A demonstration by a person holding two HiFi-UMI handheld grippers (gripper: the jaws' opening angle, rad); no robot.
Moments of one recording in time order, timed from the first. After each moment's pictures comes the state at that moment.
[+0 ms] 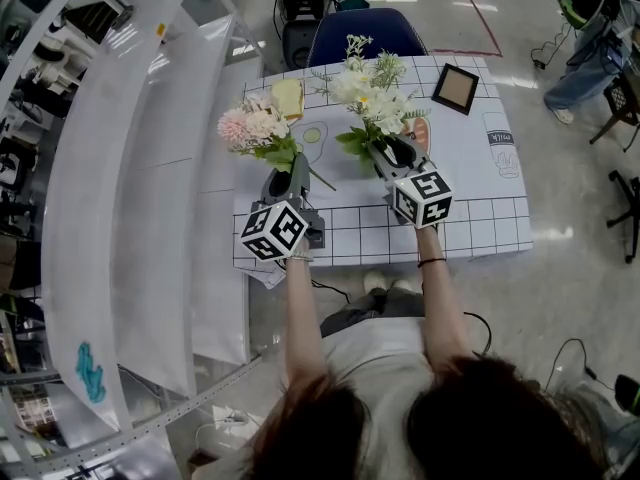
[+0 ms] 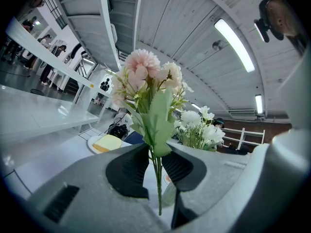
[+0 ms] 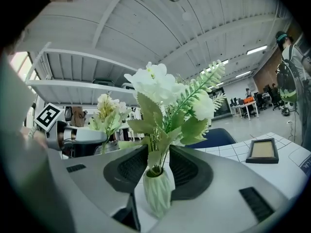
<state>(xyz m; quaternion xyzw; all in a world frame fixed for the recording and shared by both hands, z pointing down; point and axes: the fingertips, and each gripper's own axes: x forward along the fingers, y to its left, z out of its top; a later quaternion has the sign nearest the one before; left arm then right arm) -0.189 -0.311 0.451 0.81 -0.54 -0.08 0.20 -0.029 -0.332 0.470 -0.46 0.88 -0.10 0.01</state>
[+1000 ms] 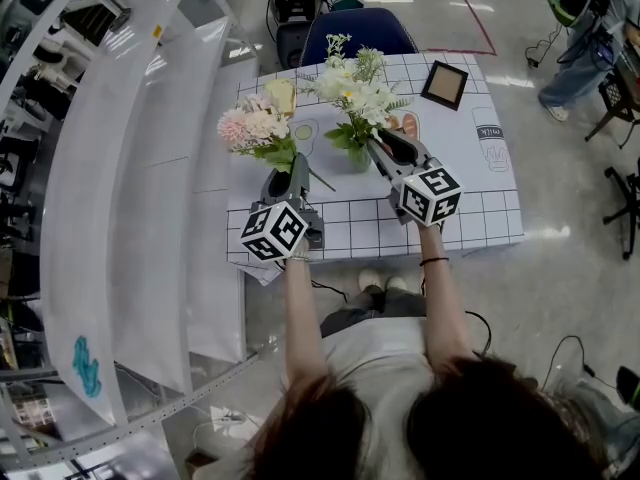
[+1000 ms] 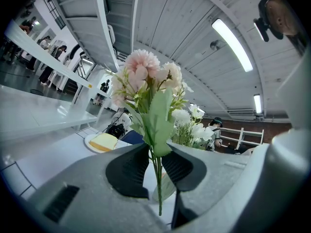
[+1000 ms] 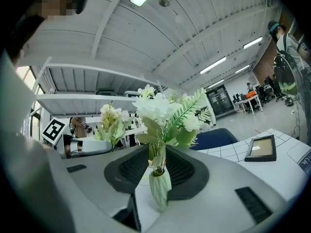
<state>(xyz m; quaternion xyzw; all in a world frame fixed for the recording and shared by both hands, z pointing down) -0.167 -0.292 0.445 0.81 -0.54 -0.08 0.20 -0.005 -0.310 0.451 -0.43 0.89 -0.12 0.05</state>
